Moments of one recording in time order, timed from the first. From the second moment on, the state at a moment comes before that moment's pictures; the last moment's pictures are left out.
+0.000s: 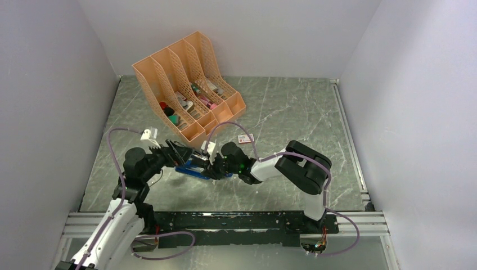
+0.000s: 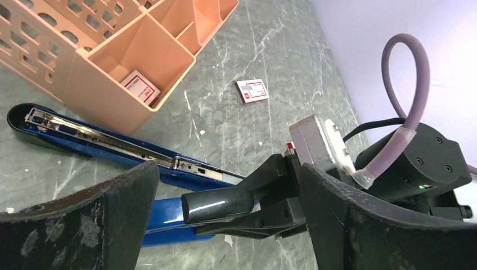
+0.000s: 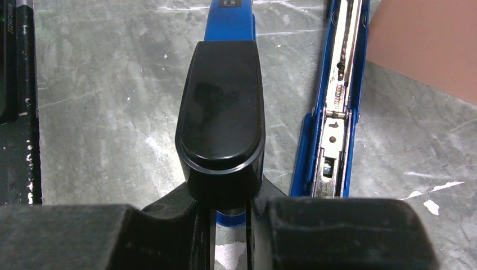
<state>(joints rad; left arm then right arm) -0.22 0.54 0.23 0.12 0.36 -0.66 0.99 1.90 0.77 0.67 -0.34 -0.01</state>
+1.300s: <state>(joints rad) -0.17 0.85 0.26 0.06 0.15 -0.68 0.91 1.46 0.64 0.34 -0.17 0.04</state>
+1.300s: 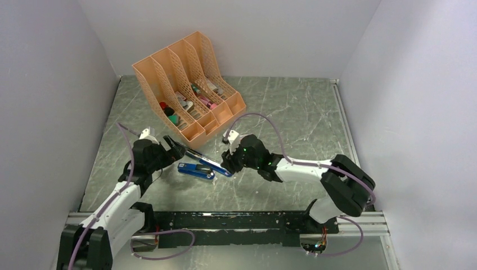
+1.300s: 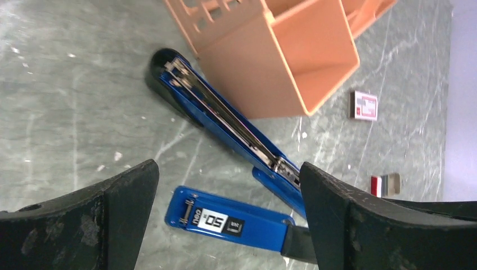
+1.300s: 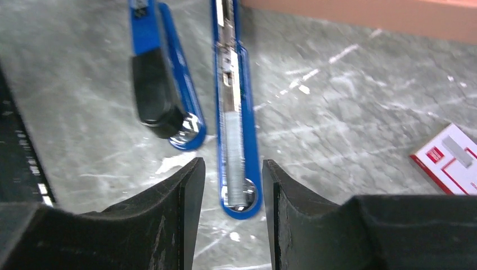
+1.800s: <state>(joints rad) -0.04 0.89 0.29 0.09 0.15 -0.71 0.89 1.61 0.67 0.29 -0.19 -0.02</state>
